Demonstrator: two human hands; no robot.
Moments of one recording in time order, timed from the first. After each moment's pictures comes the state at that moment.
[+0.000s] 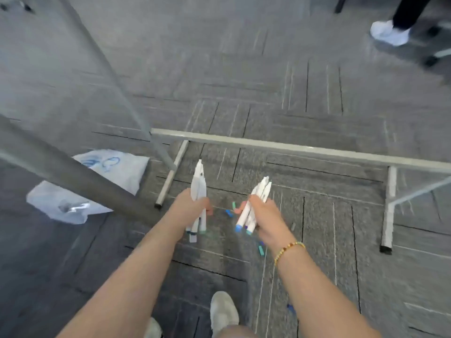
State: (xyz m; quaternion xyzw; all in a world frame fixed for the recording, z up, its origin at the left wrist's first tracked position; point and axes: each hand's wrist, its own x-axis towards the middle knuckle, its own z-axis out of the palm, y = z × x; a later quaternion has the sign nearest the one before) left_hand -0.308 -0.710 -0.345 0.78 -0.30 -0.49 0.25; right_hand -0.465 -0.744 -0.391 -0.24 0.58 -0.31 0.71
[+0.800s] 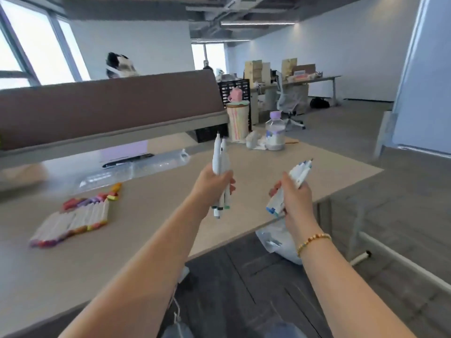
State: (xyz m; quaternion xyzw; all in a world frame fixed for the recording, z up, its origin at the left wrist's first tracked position) left_hand -0.155 -0.259 0.034 0.77 -0.19 -0.07 0.61; right_hand -0.228 -0.404 -0.014 -0.52 0.23 -0.34 0.75
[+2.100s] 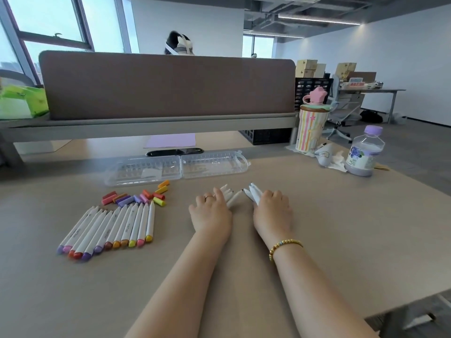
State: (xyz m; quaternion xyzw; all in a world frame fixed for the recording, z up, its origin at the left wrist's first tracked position) left_hand -0.001 -0.161 -0.033 1.00 -0.06 0.04 0.05; right_hand -0.020 -0.279 -0.042 -0.96 0.20 -0.17 0.10
